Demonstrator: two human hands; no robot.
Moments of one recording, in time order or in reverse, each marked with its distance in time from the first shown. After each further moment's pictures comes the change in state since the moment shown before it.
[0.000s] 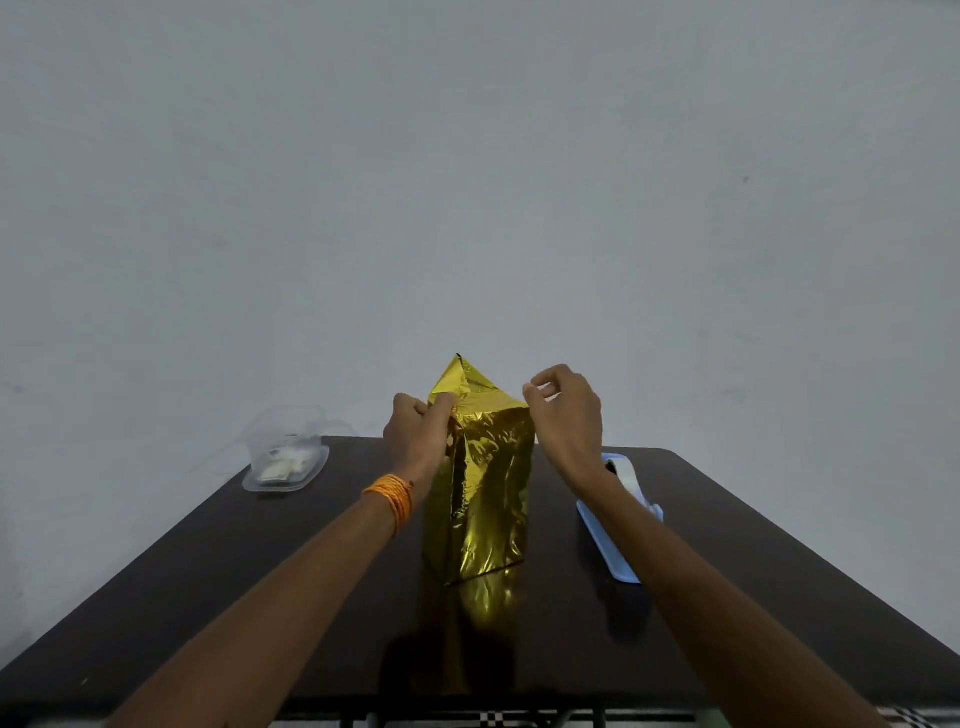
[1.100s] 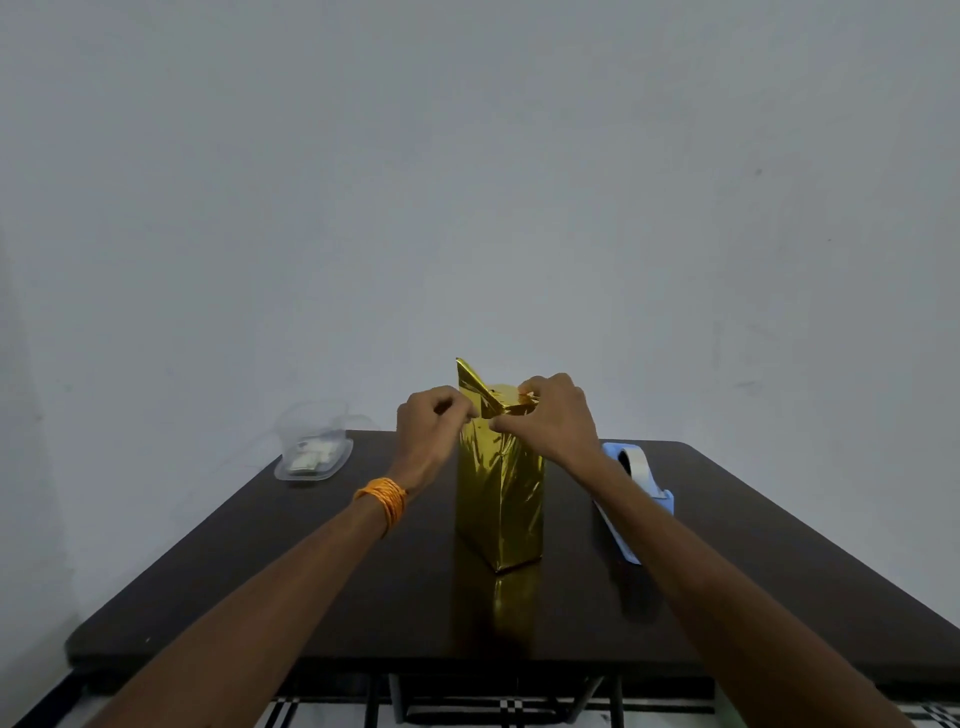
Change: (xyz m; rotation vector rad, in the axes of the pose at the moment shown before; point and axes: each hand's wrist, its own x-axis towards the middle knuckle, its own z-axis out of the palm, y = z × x) left_hand -0.028 0.016 -0.038 0.109 -0.196 0.368; right_hand -0.022 -0.026 0.001 -0.226 -0.272 -0.014
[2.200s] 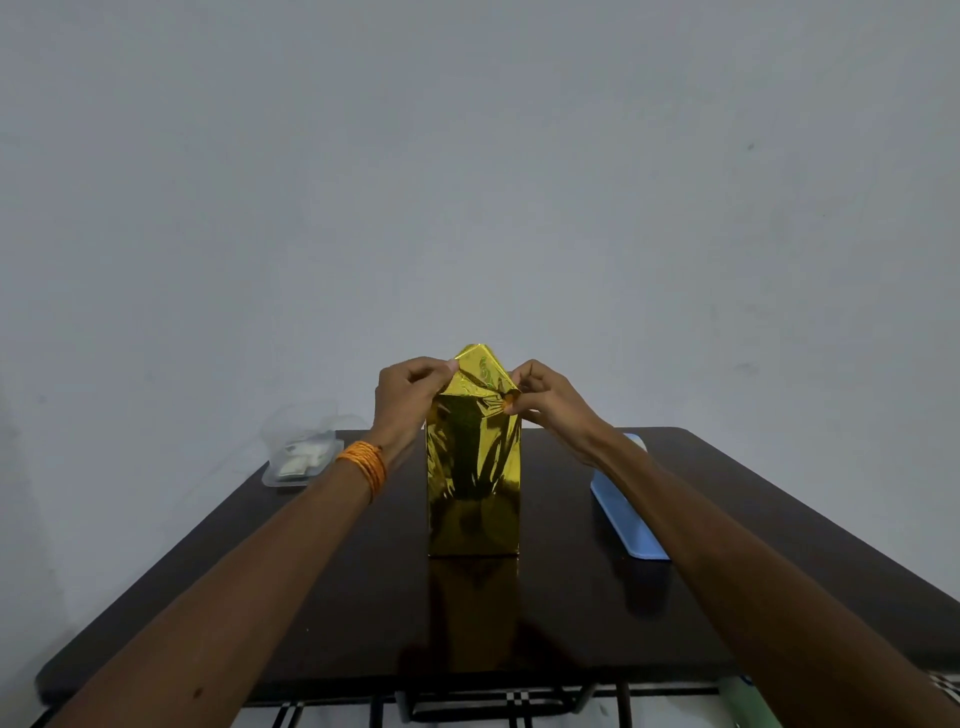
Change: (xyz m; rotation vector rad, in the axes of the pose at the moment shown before) left_hand 0.049 -0.019 -0.002 -0.291 -0.007 -0.119; right_hand 0.036 0.039 0.005 0.742 -0.378 -0.013
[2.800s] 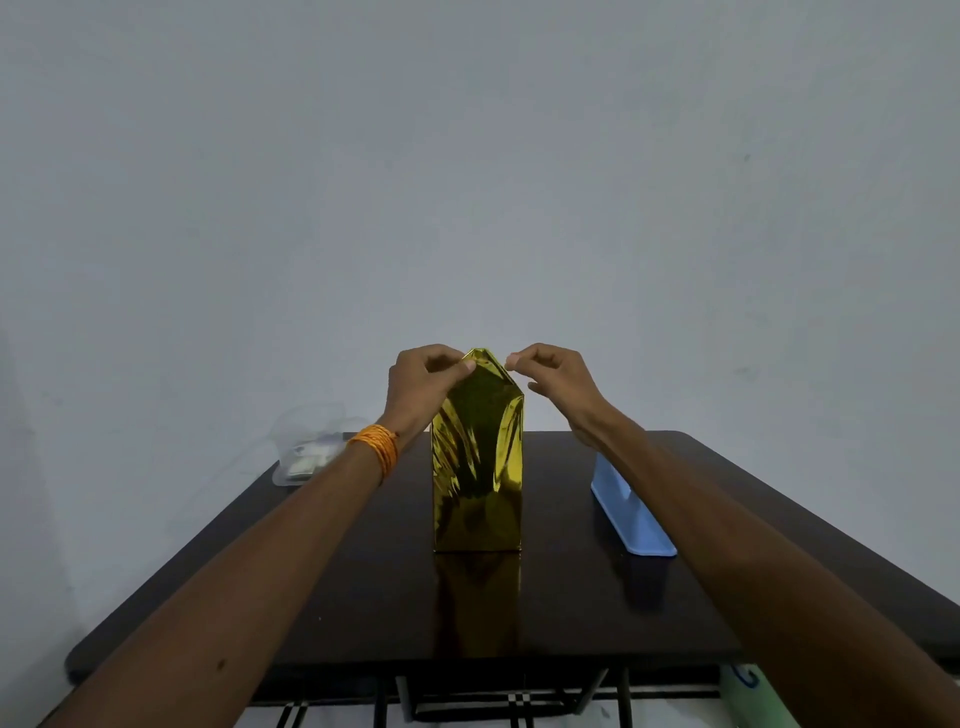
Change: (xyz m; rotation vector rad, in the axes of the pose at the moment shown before) left_hand -0.004 0.028 0.000 0.216 -0.065 0.091; right_hand -0.001 -0.032 0.004 -0.027 0.217 -0.083
